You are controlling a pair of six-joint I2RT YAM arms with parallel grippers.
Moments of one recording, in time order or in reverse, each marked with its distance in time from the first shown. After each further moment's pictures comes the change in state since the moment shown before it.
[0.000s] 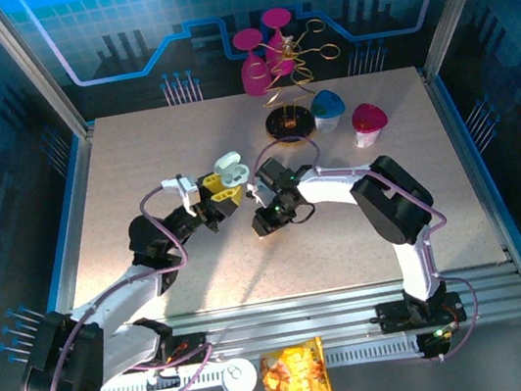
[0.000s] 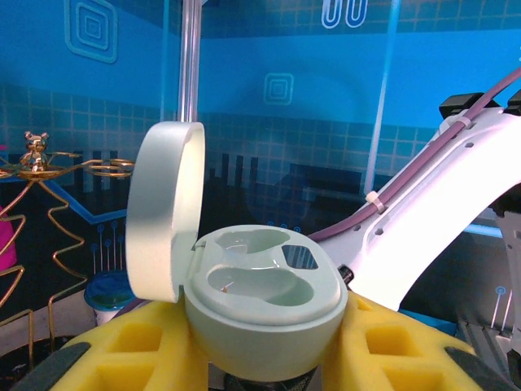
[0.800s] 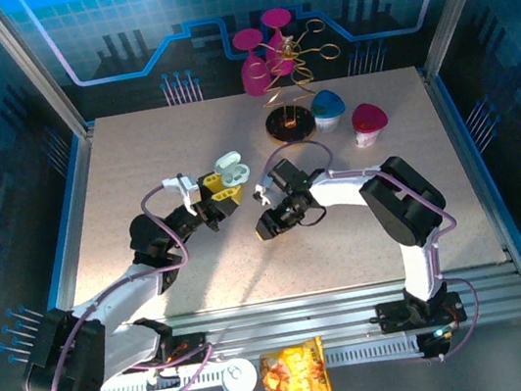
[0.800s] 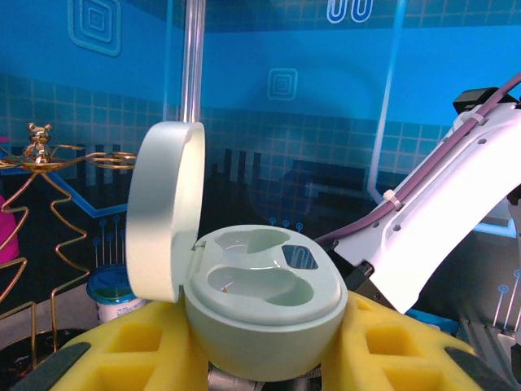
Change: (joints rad) left arm 0.005 0.019 0.000 0.004 0.000 -0.001; right arm -0.045 -0.068 -0.133 0.122 -0.138 -0.013
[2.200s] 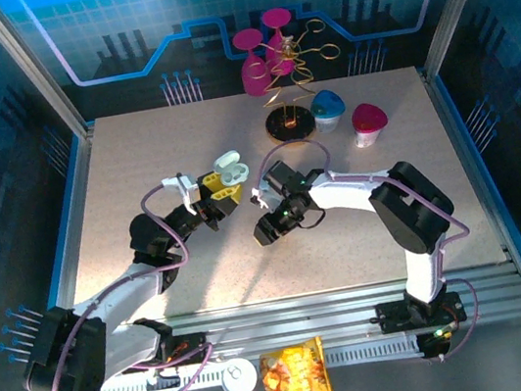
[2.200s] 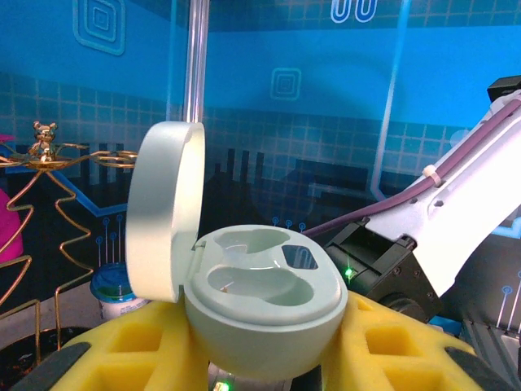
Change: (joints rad) left arm 0.010 0.011 0.000 0.011 0.000 -0.004; right arm 0.051 -0.070 0.016 -0.110 0.082 -0.032
